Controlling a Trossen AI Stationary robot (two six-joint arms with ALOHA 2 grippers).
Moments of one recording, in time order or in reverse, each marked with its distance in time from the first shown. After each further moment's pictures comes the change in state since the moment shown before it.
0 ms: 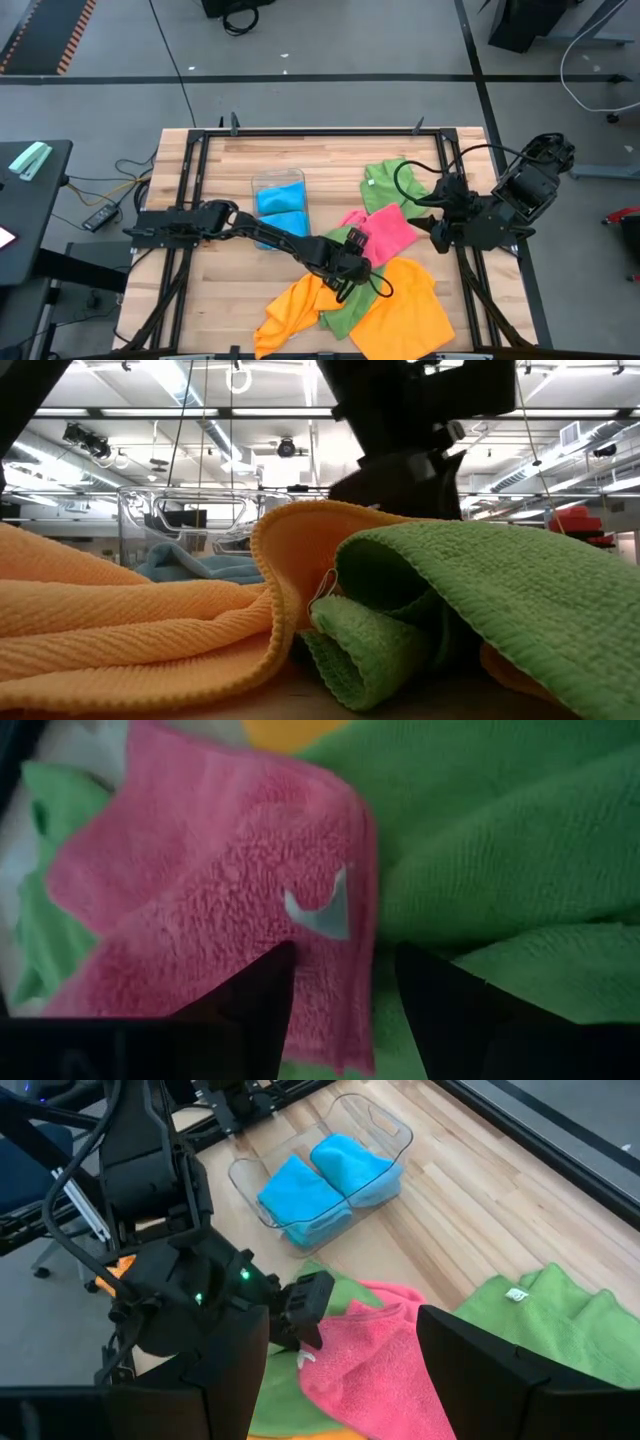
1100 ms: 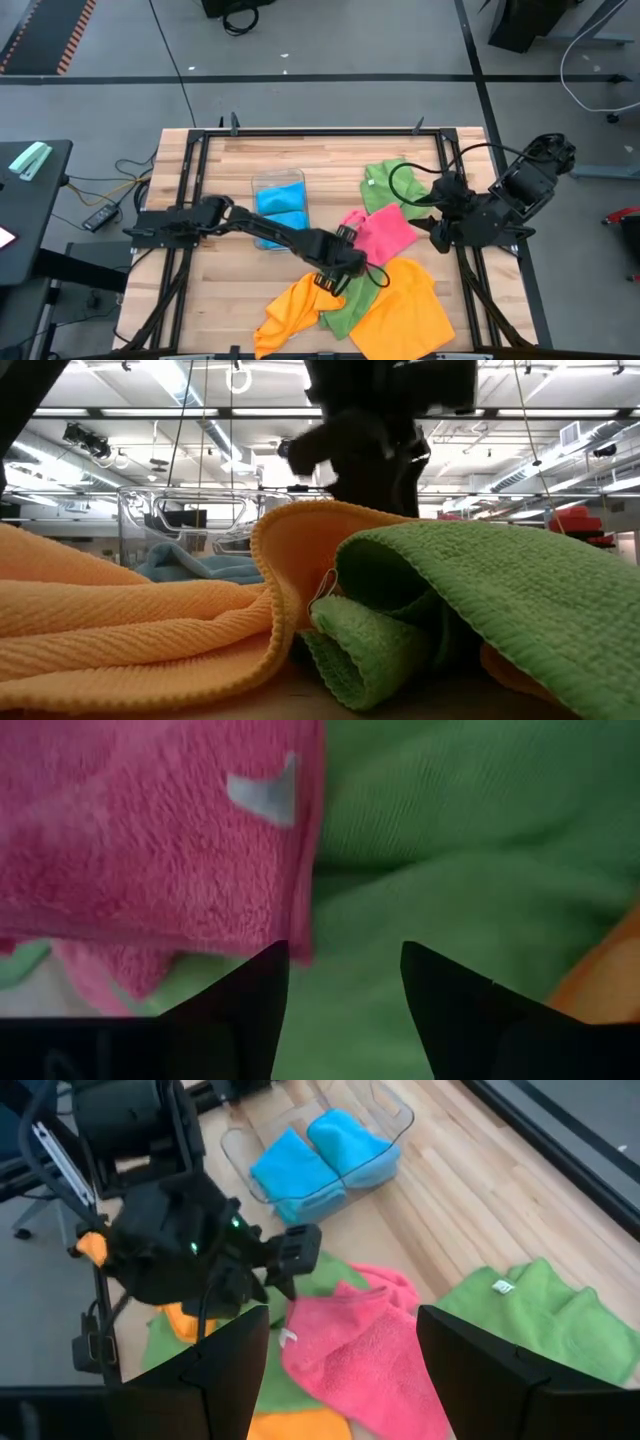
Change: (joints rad) left arm 0.025 -0.052 0.000 -0.185 0.140 -0.162; right arm -0.033 0.000 0.000 -0.029 -0.065 -0.077
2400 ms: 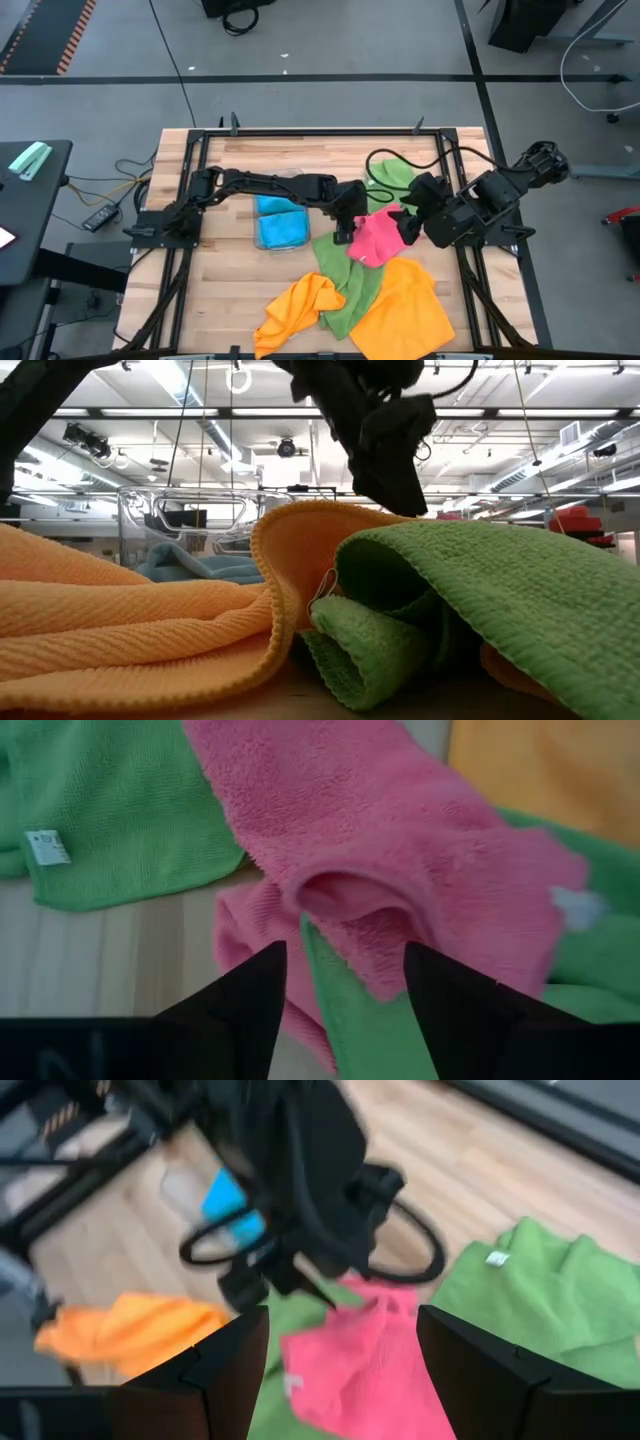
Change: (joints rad) left arm 0.295 -0.119 -0.106 0.203 0.307 -0.270; right arm -0.140 0.116 -0.001 0.049 0.010 0.197
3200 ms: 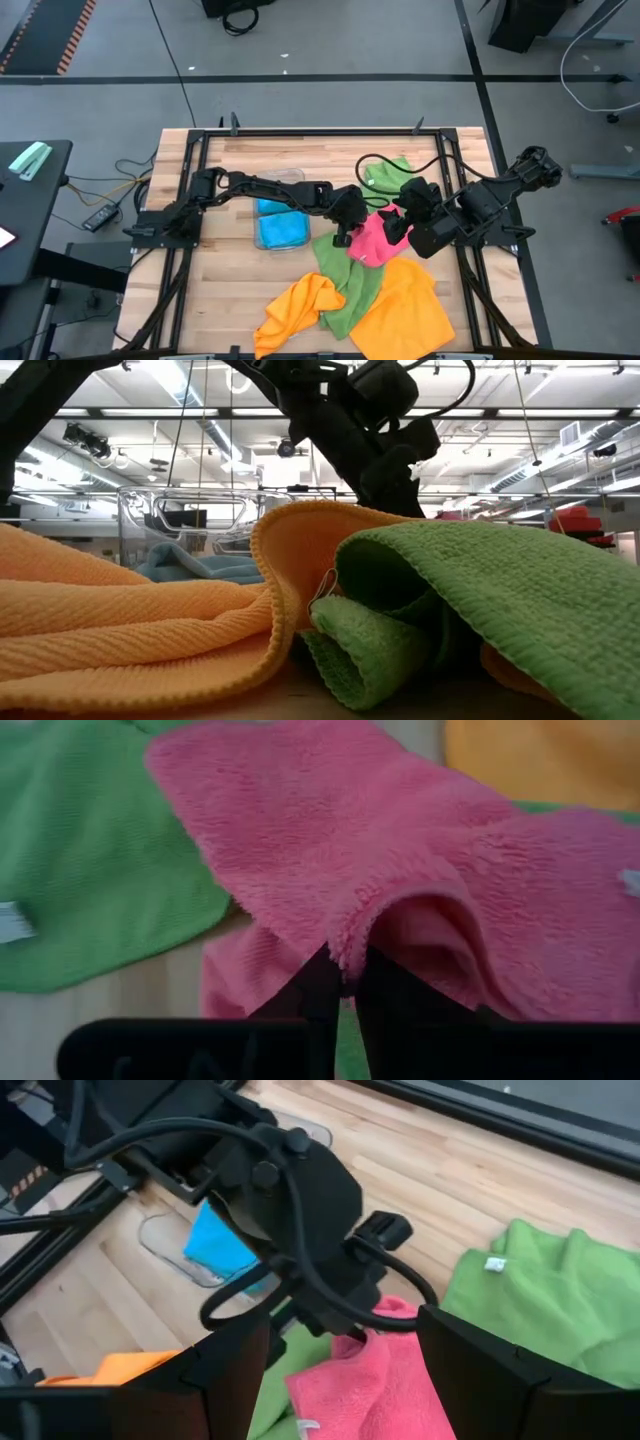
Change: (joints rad) left arm 0.005 0.011 -0.197 0.344 0.023 0.146; right arm -0.007 0.085 0.001 0.019 0.094 0.151
